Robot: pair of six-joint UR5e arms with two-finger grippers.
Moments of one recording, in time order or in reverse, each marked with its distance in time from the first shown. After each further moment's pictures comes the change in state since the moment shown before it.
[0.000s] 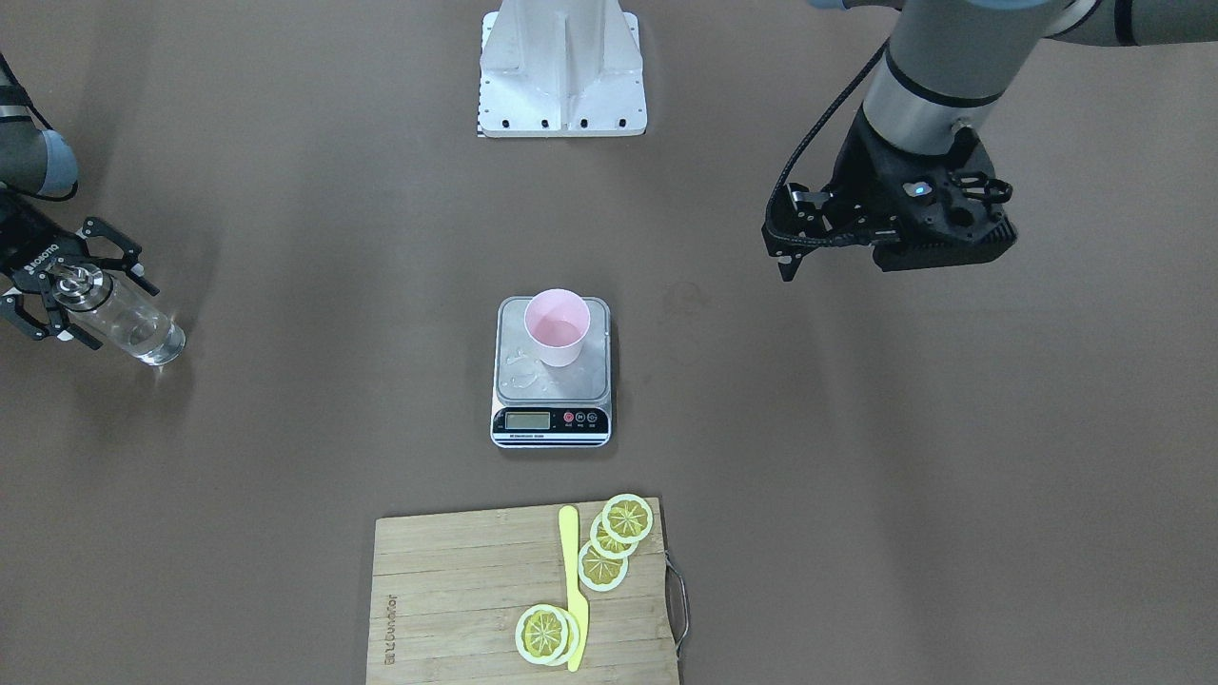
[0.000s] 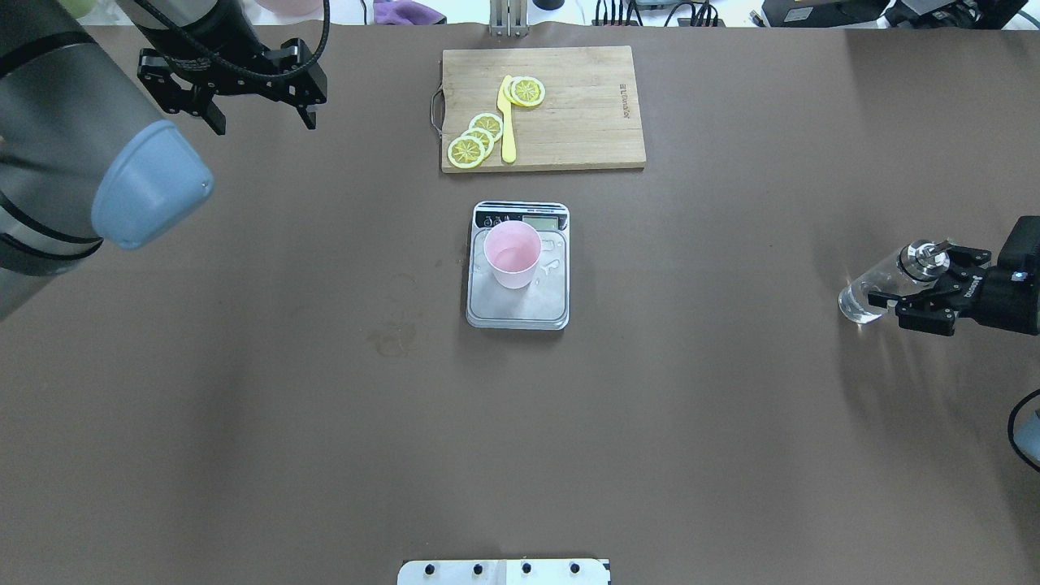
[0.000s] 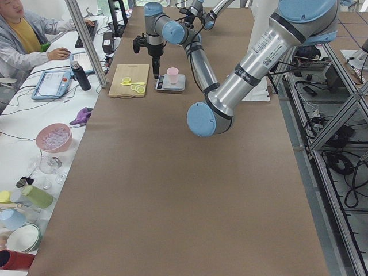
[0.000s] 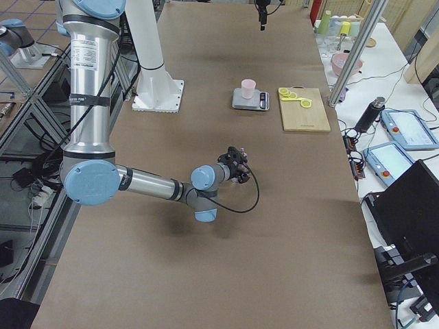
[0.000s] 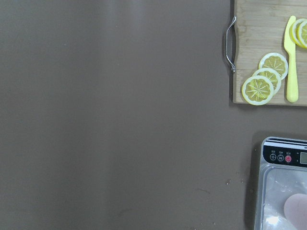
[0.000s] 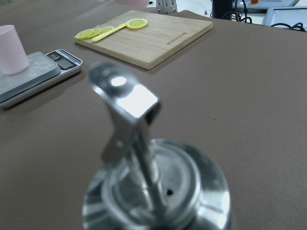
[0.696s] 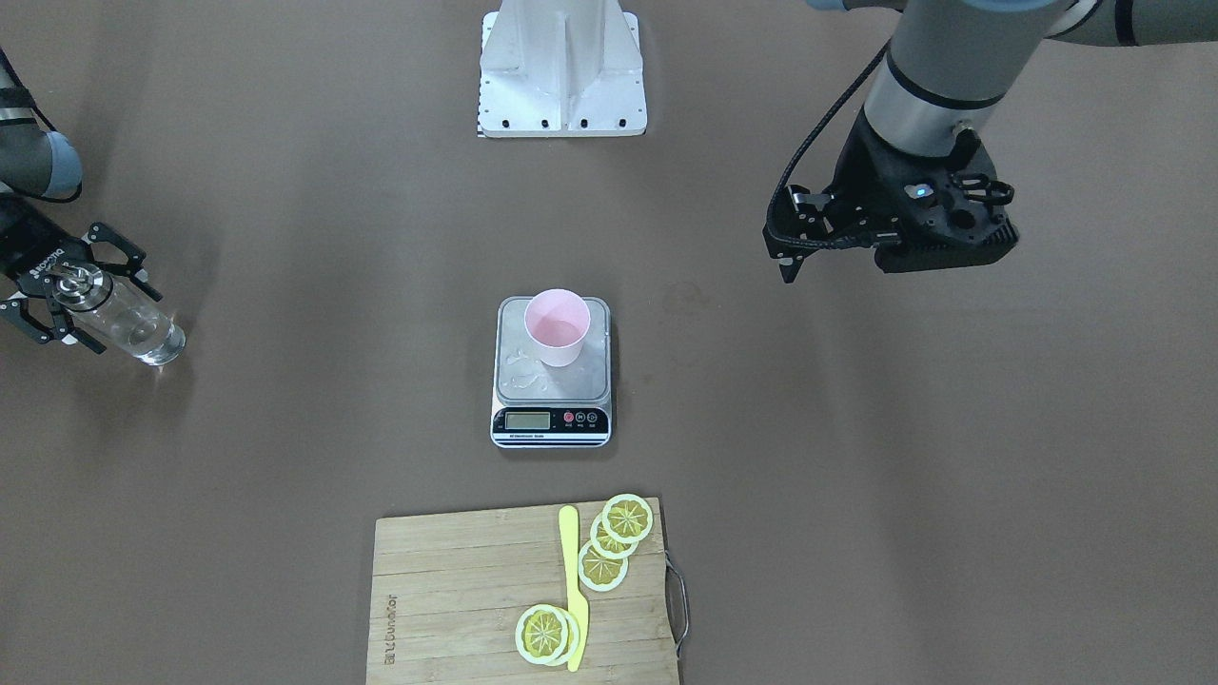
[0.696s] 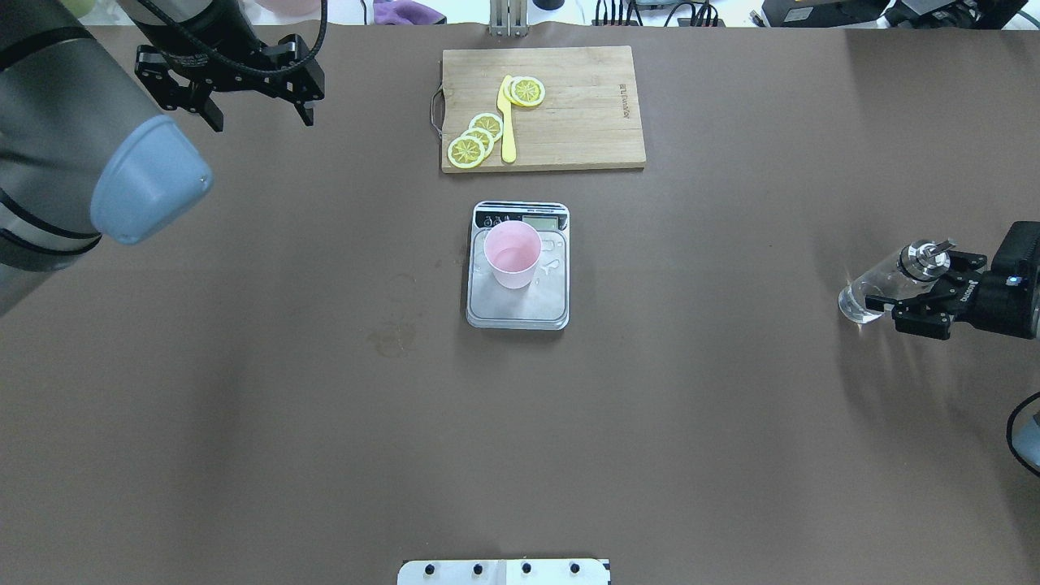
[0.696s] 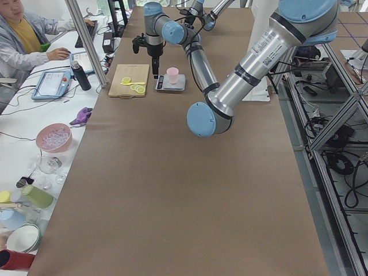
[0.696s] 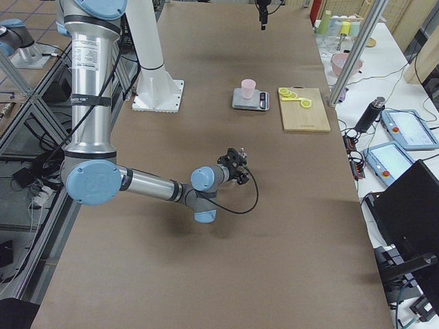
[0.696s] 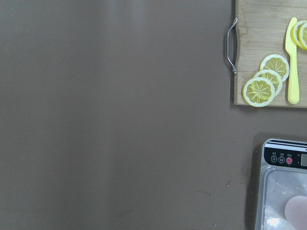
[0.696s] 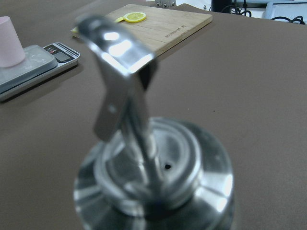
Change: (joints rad) left arm -0.008 -0.002 0.006 -0.001 0.000 0.000; right arm -0.016 0.001 -0.019 0.002 -0.009 -0.004
